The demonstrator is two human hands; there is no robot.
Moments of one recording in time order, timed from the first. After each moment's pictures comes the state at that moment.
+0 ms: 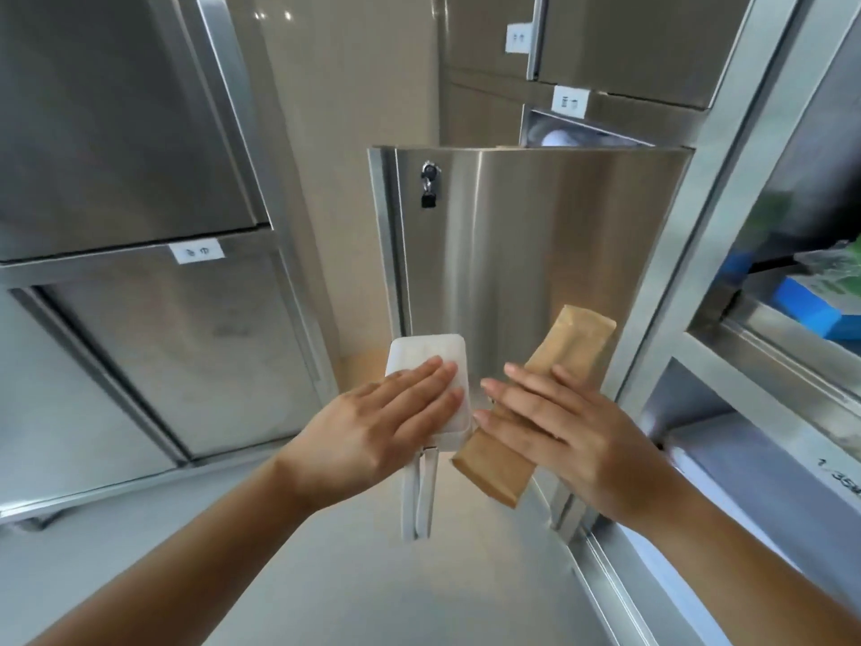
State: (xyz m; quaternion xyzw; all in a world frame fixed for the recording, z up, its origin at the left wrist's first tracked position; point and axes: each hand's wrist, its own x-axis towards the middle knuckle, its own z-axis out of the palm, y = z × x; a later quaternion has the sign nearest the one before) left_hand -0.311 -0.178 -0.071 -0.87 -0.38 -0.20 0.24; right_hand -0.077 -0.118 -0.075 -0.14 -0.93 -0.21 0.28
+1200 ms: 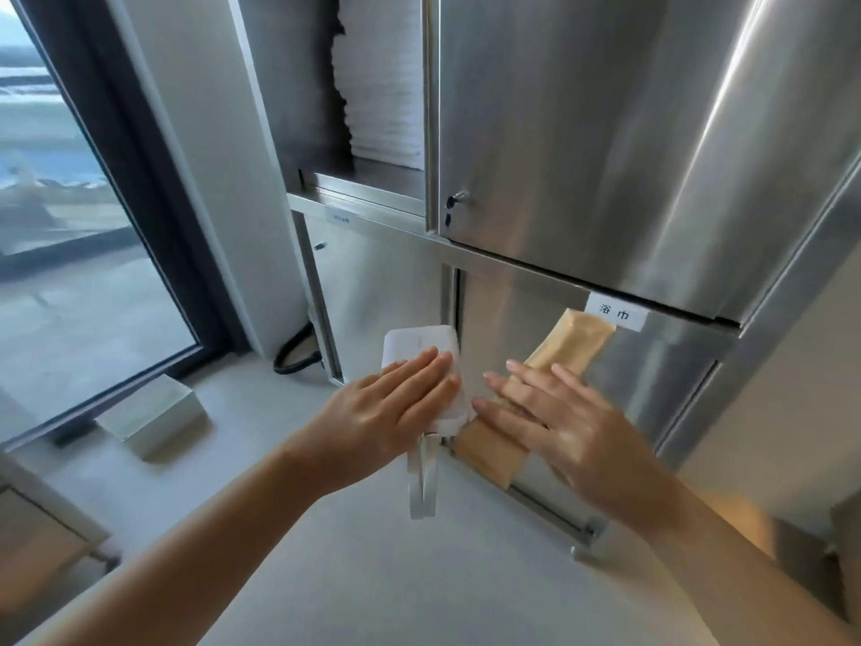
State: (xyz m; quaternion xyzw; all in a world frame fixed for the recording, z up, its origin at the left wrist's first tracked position) left_hand -0.709 -0.263 -0.072 -0.60 -0.72 -0.09 0.34; right_hand -0.607 -0.045 -0.068 0.25 -0.91 -0.06 0.33
